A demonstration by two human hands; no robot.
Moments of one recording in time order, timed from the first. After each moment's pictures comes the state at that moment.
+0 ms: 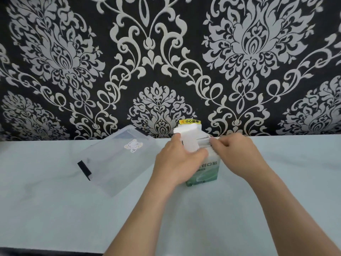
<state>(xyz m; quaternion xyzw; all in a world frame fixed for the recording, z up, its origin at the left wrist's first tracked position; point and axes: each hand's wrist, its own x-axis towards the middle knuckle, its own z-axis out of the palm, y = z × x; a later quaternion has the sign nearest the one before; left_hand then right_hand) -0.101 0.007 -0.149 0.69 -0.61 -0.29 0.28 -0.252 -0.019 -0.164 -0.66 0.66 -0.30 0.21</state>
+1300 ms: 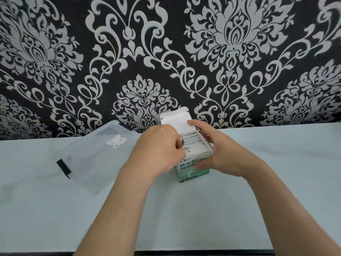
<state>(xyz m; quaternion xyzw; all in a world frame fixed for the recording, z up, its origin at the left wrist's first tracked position) -0.099 0.005 -0.126 0.63 -0.76 -0.06 0.14 -0.273 -0.011 -0.167 -0.73 0.47 -0.29 0.40</state>
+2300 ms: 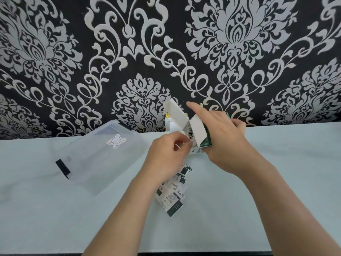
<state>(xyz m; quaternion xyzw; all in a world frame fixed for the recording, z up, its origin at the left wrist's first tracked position) -0.106 -0.007 -0.172 0.59 -0.69 -0.25 0.34 -0.260 -0.006 -0.150 -0.79 0.55 -0.27 0.02</state>
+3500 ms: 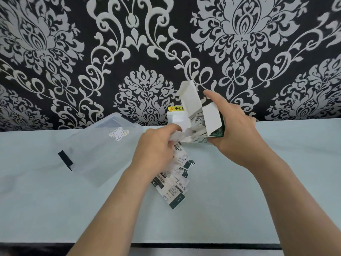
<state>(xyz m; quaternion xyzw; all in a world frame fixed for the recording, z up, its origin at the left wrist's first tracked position) -0.081 -0.004 -0.174 0.62 -0.72 -0.10 0.28 -0.271 -0.005 -0.149 -0.75 0.56 -0.33 0.10</state>
